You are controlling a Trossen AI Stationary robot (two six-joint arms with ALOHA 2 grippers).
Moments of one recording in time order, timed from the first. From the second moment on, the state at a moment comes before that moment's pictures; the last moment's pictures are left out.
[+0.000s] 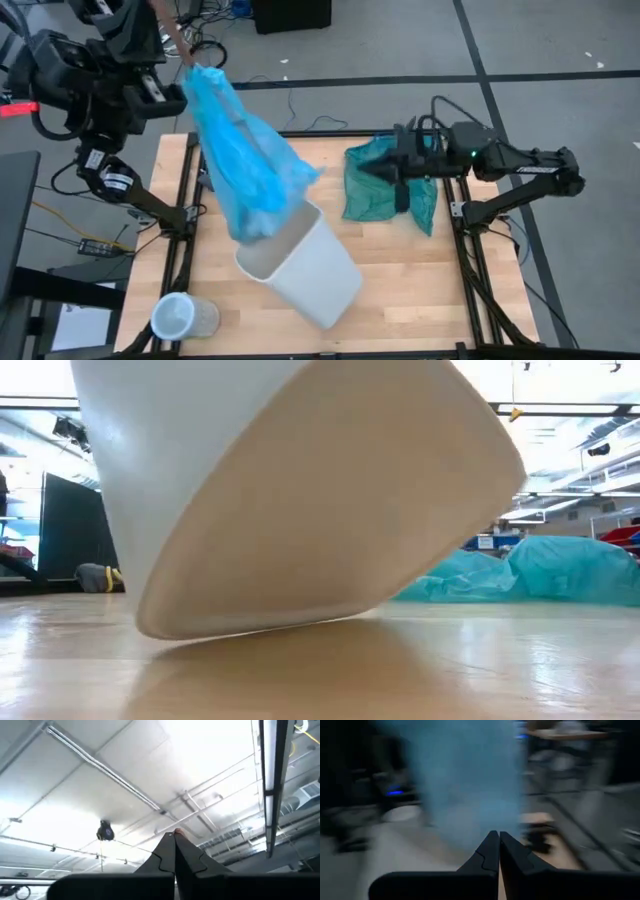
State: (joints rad) left arm -0.04 1.47 2.36 0.10 -0.21 0.66; right arm 0.06 1.11 1.33 -0.17 0.16 0.05
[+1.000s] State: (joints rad) left arm 0.43 1.58 2.34 -0.02 -0.14 -0.29; right arm 0.25 1.18 1.33 -0.23 0.35 0.15
